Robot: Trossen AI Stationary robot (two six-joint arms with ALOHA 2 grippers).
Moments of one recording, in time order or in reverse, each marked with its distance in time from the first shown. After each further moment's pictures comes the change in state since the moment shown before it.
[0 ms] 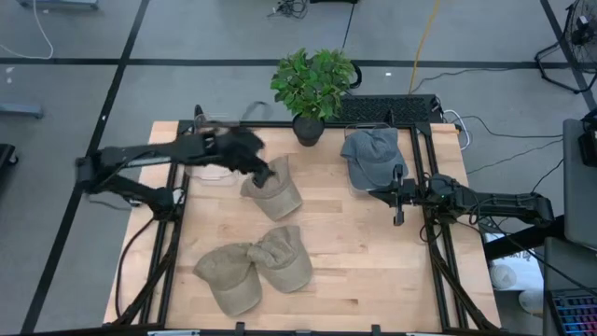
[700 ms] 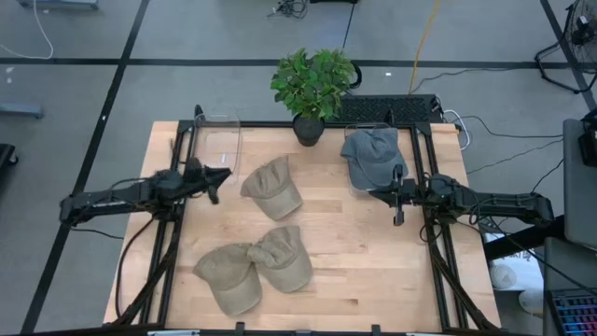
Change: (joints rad) left arm -0.129 -1.141 -0.963 0.430 -0.428 0.113; right arm 0.000 0.000 0.000 -0.003 0.000 0.000
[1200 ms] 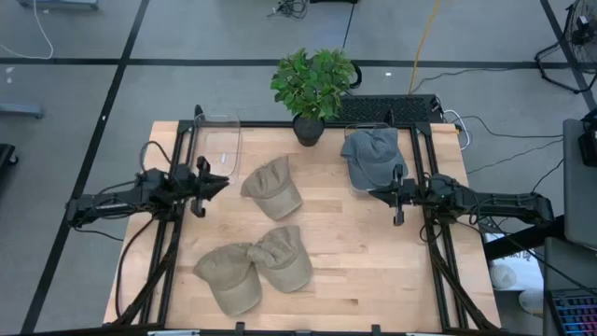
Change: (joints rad) left arm -0.016 -0.100 -0.068 0.394 0.395 0.215; right arm 0.000 0.000 0.000 0.000 0.000 0.000
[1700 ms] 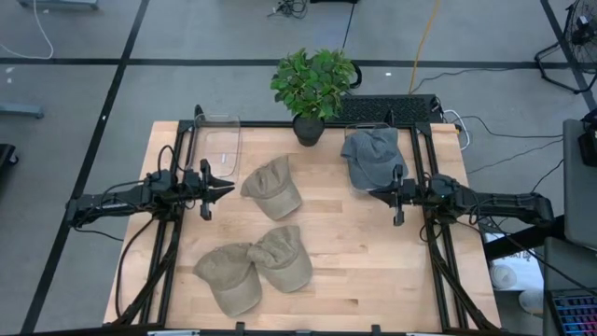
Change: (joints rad) left arm 0.001 0.000 0.000 -0.213 -0.030 0.155; right arm 0.000 0.000 0.000 0.000 0.000 -0.004
